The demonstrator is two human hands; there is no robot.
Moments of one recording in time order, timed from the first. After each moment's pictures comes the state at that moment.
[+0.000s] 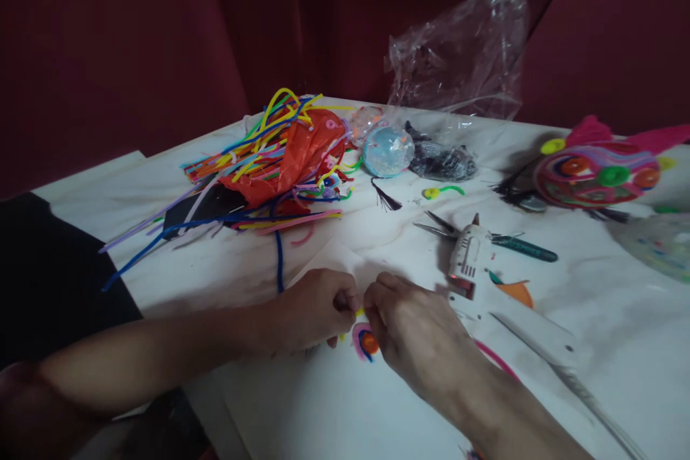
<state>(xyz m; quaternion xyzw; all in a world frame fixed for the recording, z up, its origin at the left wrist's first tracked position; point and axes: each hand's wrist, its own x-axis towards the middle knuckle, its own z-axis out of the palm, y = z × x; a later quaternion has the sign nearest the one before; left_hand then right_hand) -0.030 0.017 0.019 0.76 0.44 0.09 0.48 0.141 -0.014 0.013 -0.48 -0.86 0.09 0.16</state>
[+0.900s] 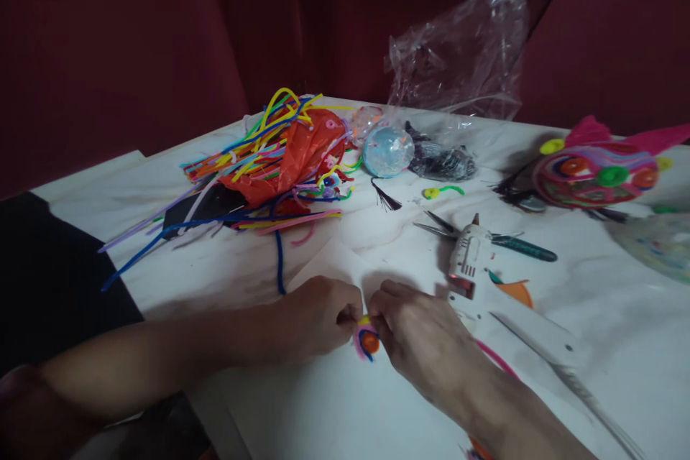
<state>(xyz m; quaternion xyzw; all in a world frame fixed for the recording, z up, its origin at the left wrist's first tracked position) -0.032 0.015 0.017 0.88 0.35 0.08 0.30 0.149 -0.018 0.004 -0.47 -0.86 0.12 0.15</state>
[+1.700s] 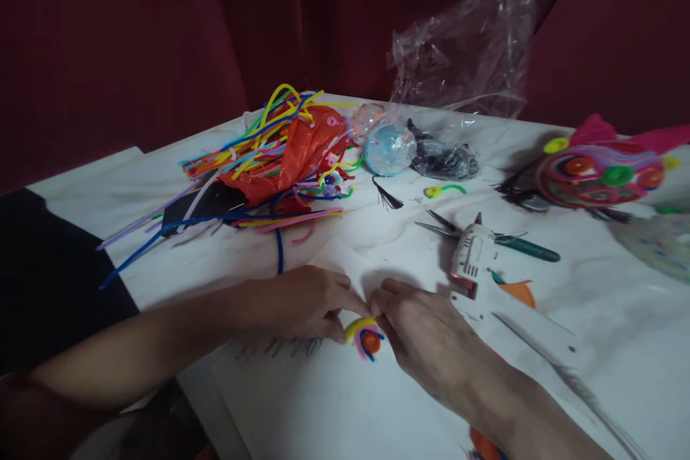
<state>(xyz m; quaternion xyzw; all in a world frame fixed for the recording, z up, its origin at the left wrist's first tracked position) -0.046 0.039 0.032 0.93 0.22 -0.02 0.28 0.152 -0.013 0.007 -0.45 -0.87 0.15 0.14</state>
